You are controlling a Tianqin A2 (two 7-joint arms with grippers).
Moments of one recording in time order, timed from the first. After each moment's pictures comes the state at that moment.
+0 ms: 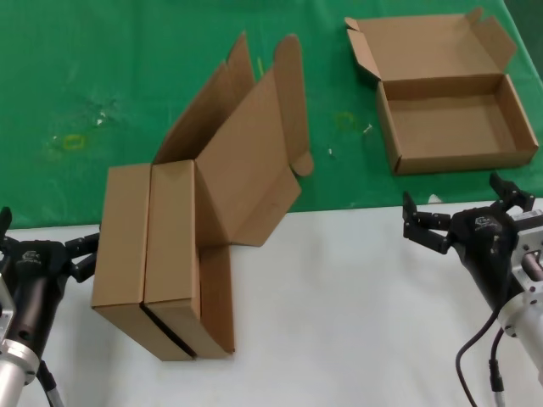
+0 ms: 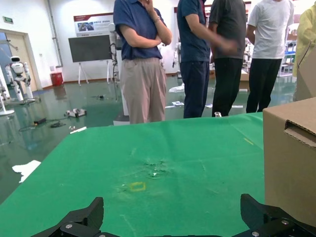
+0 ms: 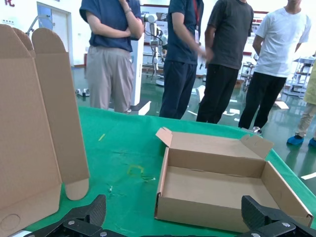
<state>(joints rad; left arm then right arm) 0.00 -0.30 1.60 -1.60 -1.80 0.00 0.00 0.05 0.30 -1.62 1.55 1.78 -0.03 -0.01</state>
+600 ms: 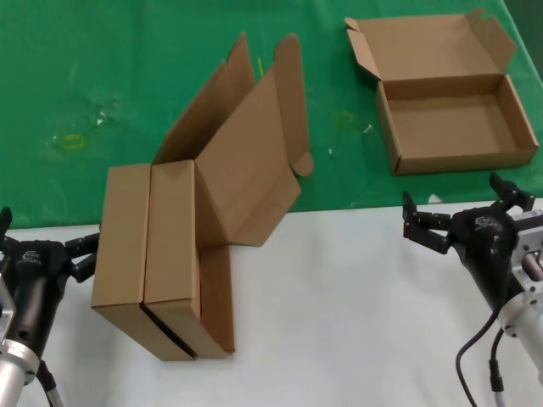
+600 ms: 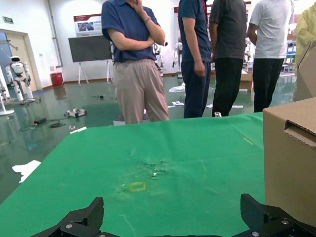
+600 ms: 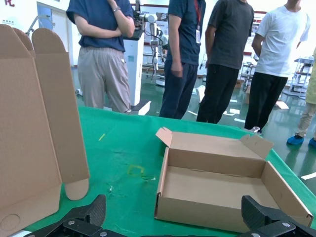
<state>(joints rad) 0.00 -0.30 1.60 -1.60 -1.80 0.00 0.00 0.05 0.30 -1.62 1.55 1.78 -0.03 -0.01</state>
